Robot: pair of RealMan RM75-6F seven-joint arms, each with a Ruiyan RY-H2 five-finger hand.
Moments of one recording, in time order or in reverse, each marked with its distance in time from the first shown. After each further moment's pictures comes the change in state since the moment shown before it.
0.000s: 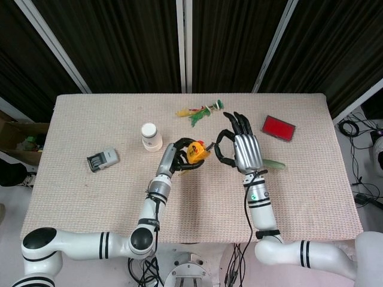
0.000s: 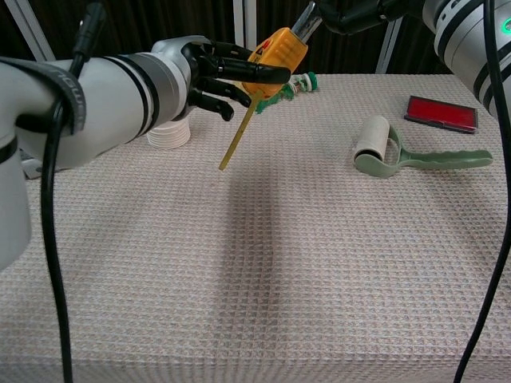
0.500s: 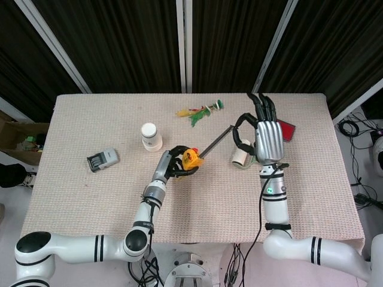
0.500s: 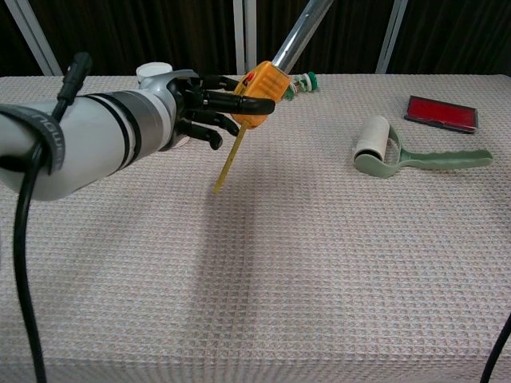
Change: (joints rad) left arm 0.068 0.025 0.072 0.012 -0.005 -0.061 -0.072; right arm -0.022 0.097 0.084 -0.044 -0.050 0.089 -0.007
